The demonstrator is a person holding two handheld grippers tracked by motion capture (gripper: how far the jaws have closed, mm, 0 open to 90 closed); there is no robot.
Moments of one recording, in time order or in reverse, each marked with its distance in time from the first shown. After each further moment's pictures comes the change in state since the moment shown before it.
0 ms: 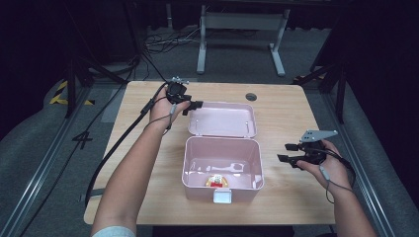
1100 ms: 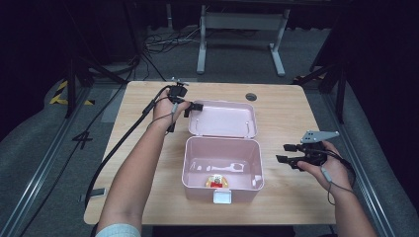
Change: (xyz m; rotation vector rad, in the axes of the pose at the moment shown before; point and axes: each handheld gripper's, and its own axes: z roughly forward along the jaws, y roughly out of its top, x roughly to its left) left arm 0.006 -0.003 0.008 0.053 -0.101 -0.130; right arm 0.004 0.000 -0.002 -0.041 0.044 0.014
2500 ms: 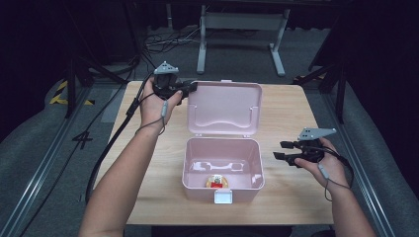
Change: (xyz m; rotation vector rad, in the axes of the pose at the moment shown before) left arm -0.078 0.009 -0.104 -0.348 0.103 0.228; right arm -0.001 0.010 0.006 -0.018 0.010 -0.030
